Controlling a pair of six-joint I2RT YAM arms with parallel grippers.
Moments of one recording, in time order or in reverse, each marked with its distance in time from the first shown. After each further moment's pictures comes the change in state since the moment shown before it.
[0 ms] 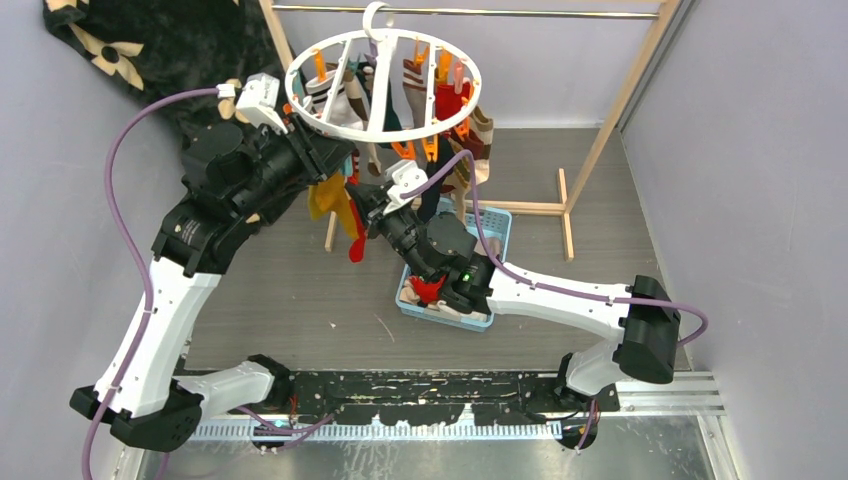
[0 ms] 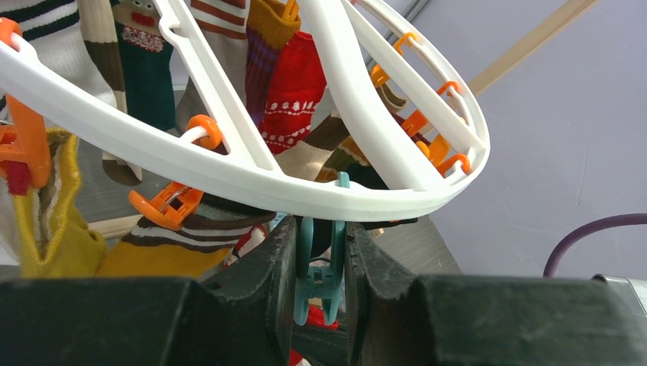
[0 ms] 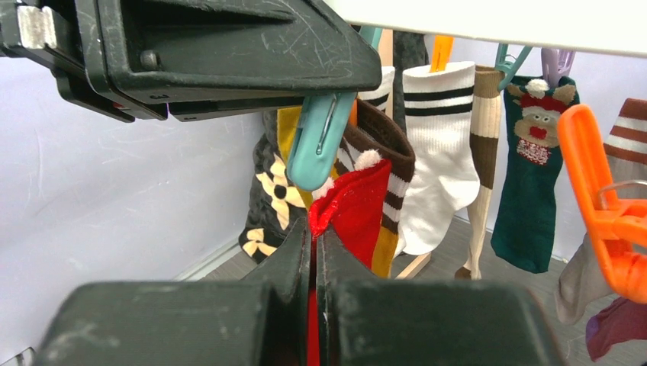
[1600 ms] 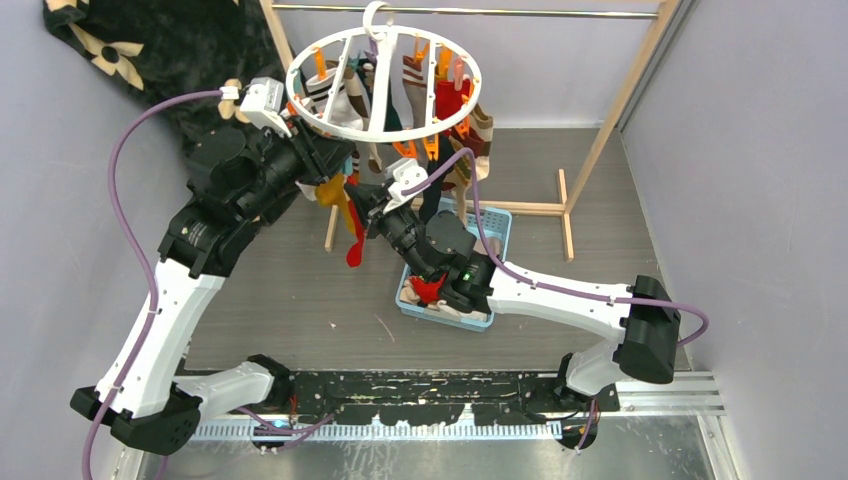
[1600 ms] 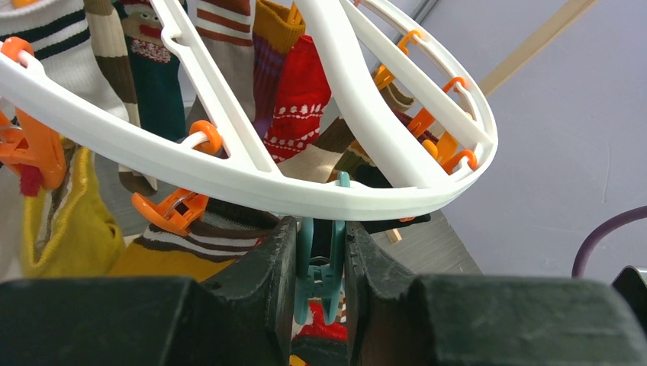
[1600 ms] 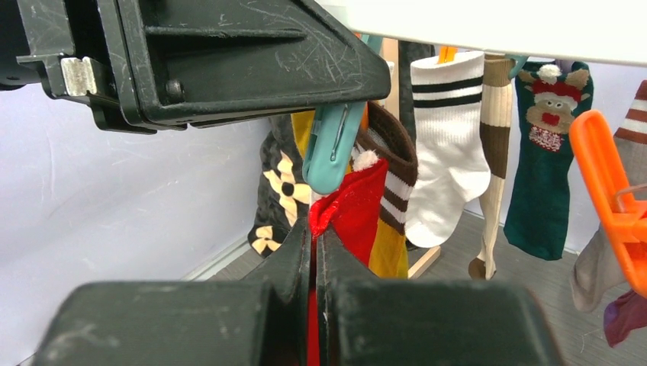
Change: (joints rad) left arm -0.001 -0.017 -0.064 0.075 -0.011 0.060; right arm 0.000 -0.001 0.011 -0.027 -0.002 0.037
